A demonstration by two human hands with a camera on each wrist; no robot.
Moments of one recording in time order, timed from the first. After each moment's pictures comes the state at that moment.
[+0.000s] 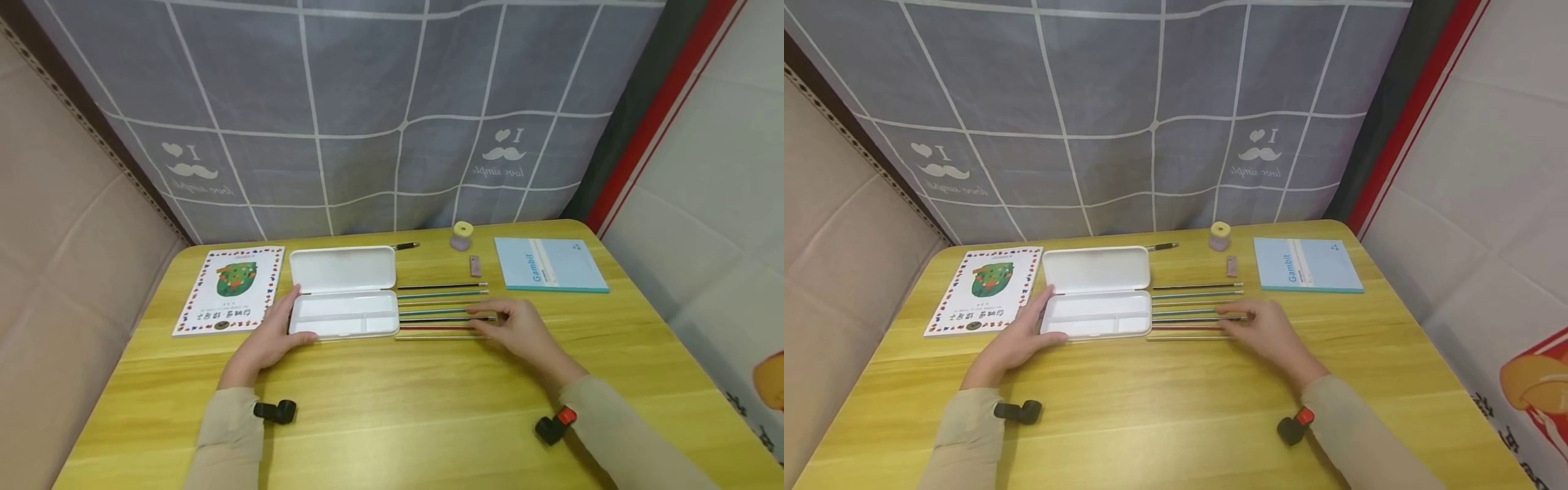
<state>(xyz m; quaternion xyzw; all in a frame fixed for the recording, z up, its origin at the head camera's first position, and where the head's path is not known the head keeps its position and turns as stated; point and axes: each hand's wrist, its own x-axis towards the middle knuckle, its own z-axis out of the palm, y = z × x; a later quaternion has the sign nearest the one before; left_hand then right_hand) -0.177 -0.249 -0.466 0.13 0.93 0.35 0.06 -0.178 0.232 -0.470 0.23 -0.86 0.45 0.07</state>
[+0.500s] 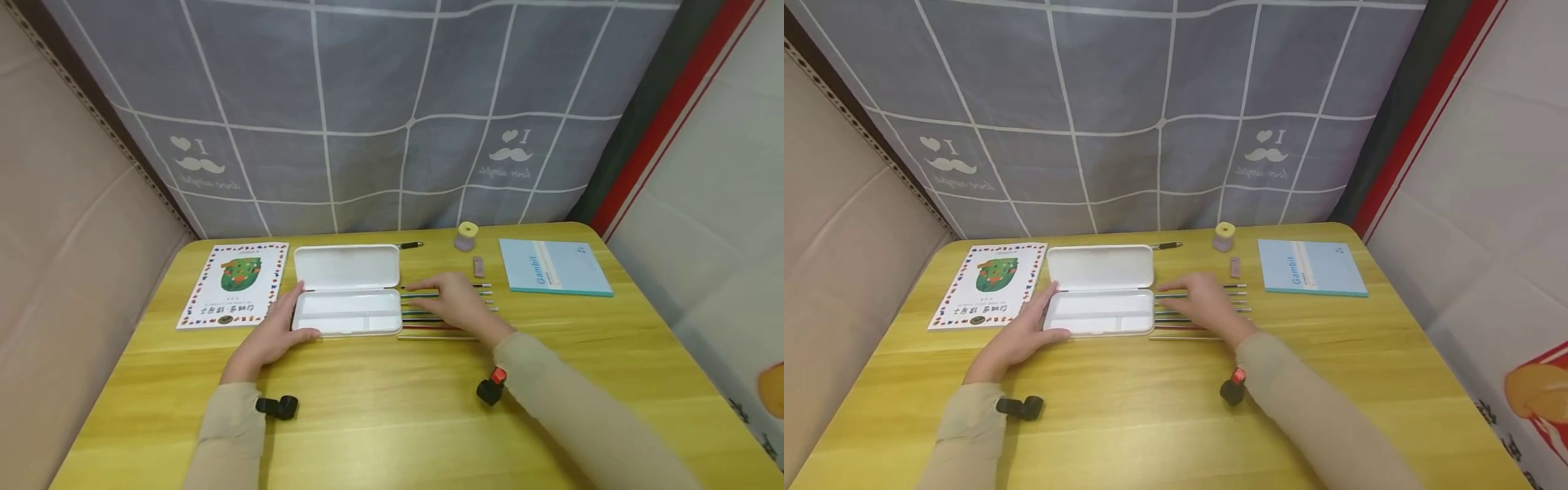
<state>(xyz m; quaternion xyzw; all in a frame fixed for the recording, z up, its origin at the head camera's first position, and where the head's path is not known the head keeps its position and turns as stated) -0.176 -0.251 -0.468 0.12 0.93 0.35 0.06 -0.225 0.131 -0.441 0.26 -0.90 0.36 0.00</state>
